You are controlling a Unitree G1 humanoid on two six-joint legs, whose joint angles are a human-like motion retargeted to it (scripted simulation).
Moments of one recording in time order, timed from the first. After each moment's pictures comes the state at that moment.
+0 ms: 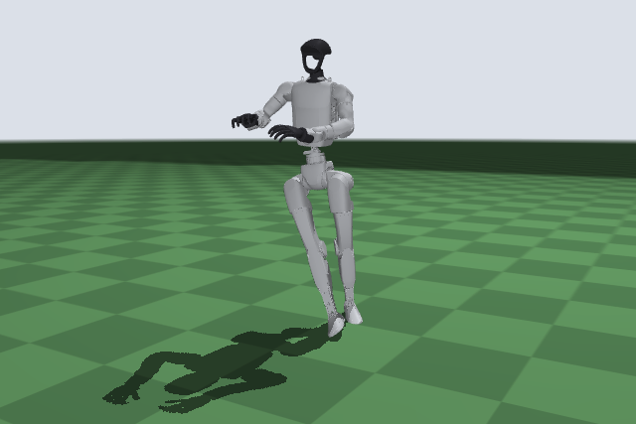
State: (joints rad) left arm -0.54 0.48 -0.64 0.33 0.46 0.10 0.44; right arm -0.63 -0.52 0.59 0.29 -0.48 0.03 -0.29; waist -0.01 -0.22 0.03; left_leg 0.19 -0.05 0.64 0.06 -0.06 0.15; right_leg -0.12 0.31 0.30 -0.09 0.28 0.26
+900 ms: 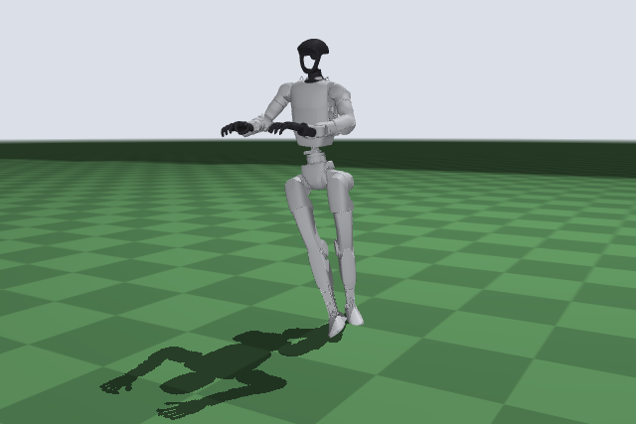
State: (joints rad) left arm -0.53 0.65 -0.56 0.28 0.68 0.07 0.36; right arm -0.52 -0.48 0.49 0.33 -0.54 0.03 -0.30; waist -0.04 -0.21 0.02; left_leg 0.17 -0.04 0.70 0.04 -0.04 0.15; right_leg -0.15 0.33 0.30 -0.09 0.35 0.26
